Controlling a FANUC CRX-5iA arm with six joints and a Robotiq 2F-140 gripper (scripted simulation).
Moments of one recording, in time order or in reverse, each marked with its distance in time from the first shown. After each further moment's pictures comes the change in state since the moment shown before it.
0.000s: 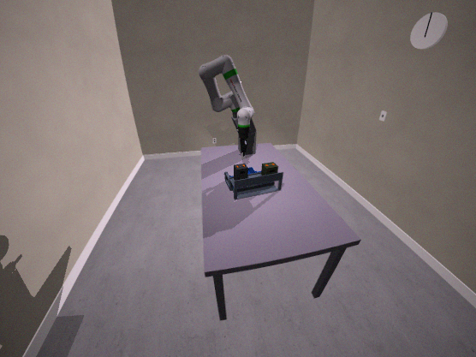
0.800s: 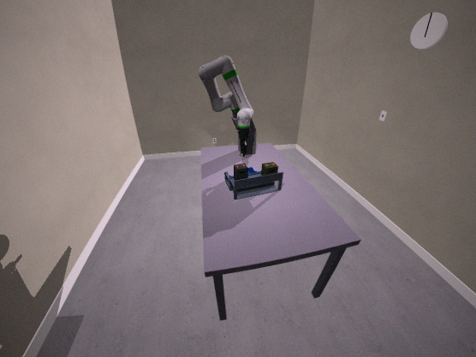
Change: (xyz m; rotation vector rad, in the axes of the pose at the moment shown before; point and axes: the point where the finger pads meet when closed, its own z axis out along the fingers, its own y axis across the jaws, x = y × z) arm 0.000 0.000 0.007 0.001 0.000 0.000
